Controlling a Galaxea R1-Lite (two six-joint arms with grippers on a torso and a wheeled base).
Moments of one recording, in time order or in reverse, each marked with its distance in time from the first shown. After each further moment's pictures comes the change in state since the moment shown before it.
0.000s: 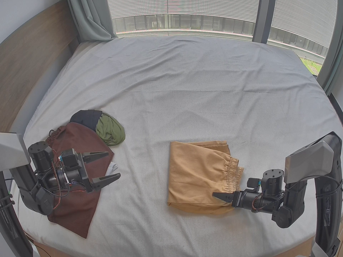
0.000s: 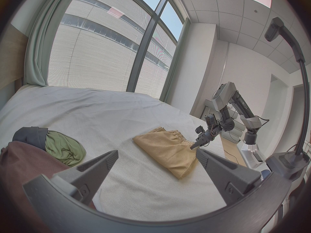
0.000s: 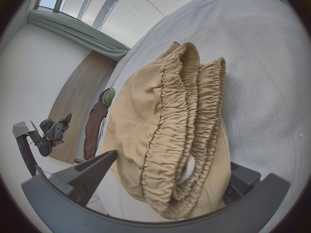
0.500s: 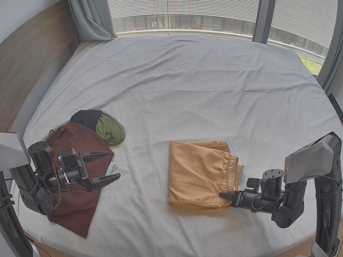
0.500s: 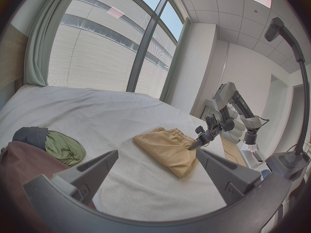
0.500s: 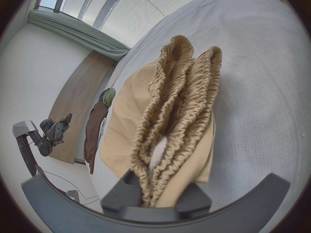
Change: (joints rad) left arm 0.000 0.000 0.000 0.000 0.000 0.000; right arm 0.002 0.001 -0.003 -0.001 -0.002 0.000
